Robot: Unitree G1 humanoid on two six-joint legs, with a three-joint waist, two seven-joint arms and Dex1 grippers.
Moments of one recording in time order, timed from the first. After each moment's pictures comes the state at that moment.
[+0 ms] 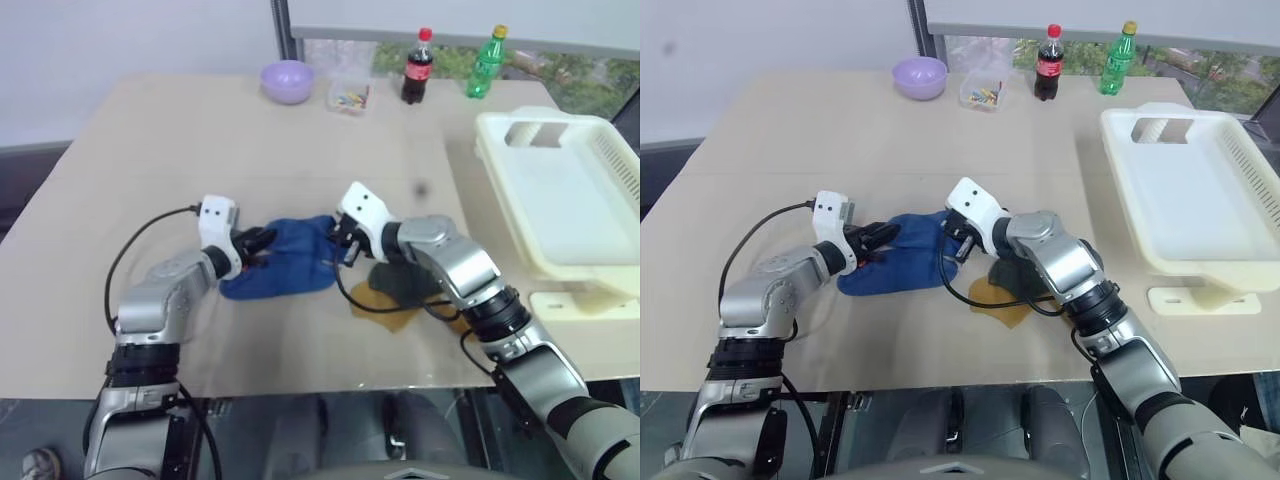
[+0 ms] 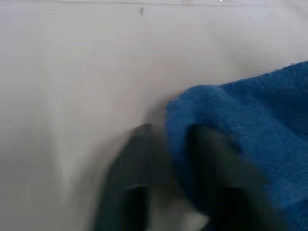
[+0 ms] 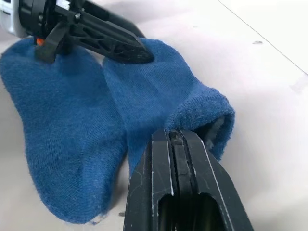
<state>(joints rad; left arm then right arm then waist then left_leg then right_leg) -0.40 0.51 0.15 0.07 -0.46 0.71 -0.50 -0.77 -0.19 0.40 0.07 0.10 0.71 0.69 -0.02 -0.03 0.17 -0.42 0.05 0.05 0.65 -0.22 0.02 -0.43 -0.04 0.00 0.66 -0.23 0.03</state>
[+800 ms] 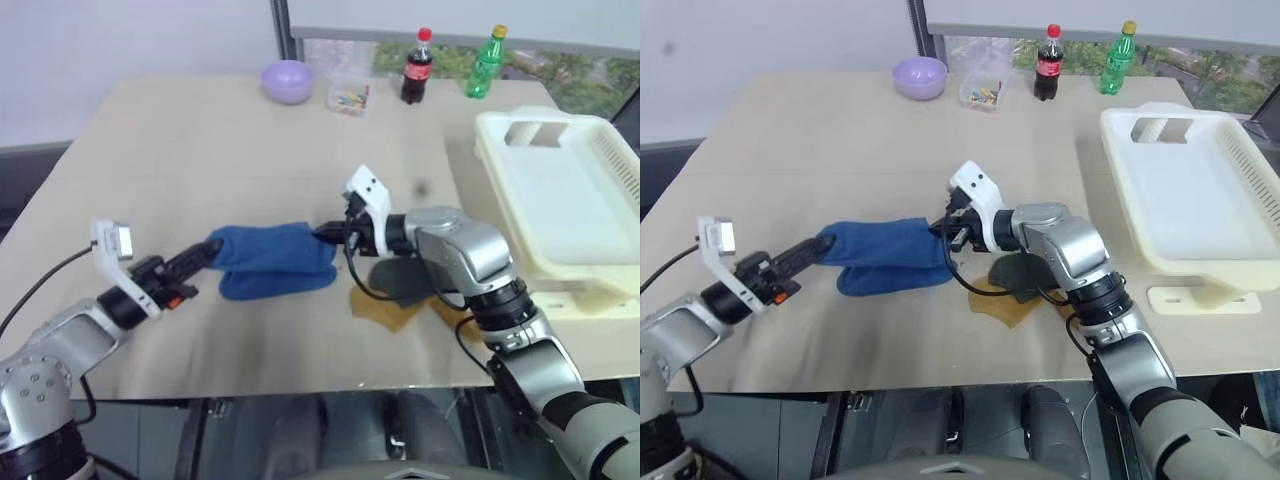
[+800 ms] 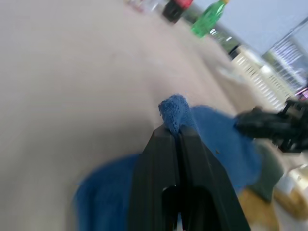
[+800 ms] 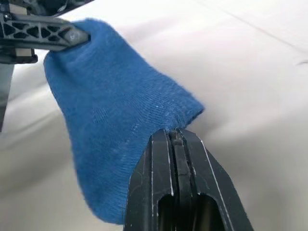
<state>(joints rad) 0.00 0.62 0.67 -0.34 -1.09 1.06 -0.49 -0.80 -0.17 0.30 0.04 0.32 0.87 0.79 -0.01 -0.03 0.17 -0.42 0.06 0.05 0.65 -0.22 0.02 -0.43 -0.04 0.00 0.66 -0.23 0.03</state>
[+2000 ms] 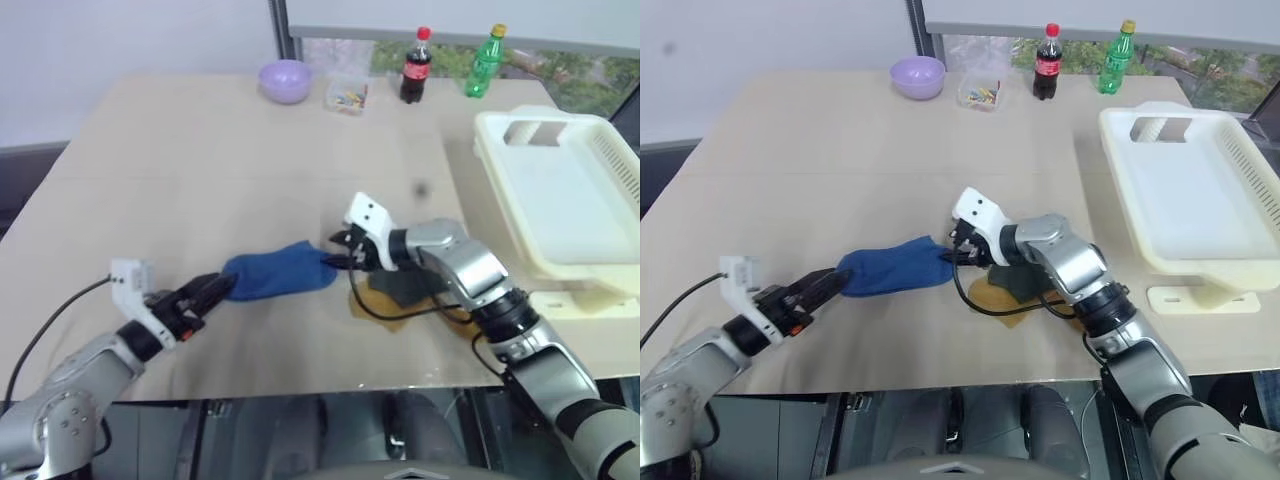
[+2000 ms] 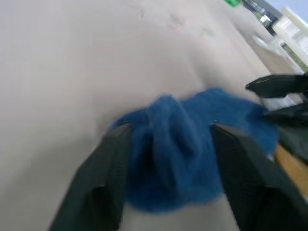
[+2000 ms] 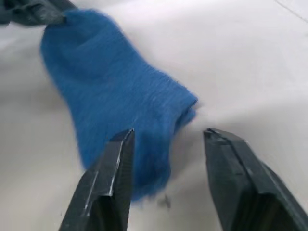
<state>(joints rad) 0.21 0.61 0.57 -0.37 -0.95 0.80 -0.57 -0.74 -0.28 0.41 0.06 0.17 0.62 0.87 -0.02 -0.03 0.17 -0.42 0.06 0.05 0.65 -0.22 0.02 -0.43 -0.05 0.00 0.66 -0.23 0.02</state>
